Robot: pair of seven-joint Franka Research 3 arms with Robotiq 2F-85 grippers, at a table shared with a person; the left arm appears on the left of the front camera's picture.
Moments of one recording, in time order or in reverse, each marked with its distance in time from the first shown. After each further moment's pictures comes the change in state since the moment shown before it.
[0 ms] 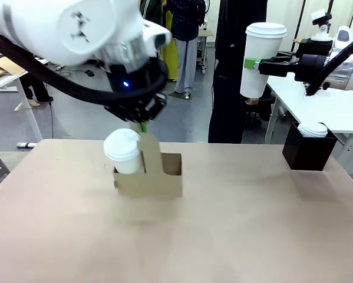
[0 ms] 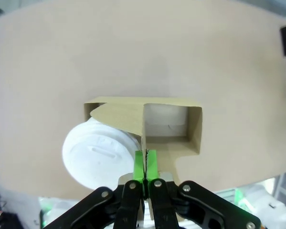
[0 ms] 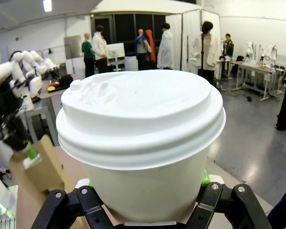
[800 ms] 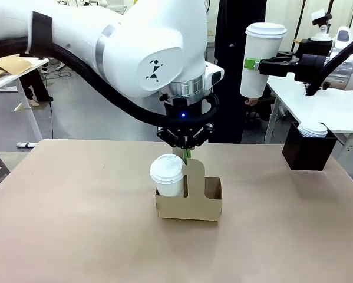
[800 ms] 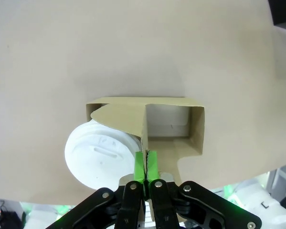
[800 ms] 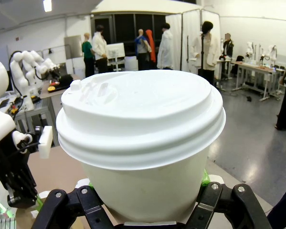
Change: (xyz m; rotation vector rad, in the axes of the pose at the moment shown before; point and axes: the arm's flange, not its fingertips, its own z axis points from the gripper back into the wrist) left arm -0.006 -0.093 -0.069 -0.029 0.105 -0.038; right arm 0.000 0.000 0.000 0.000 0.000 0.000
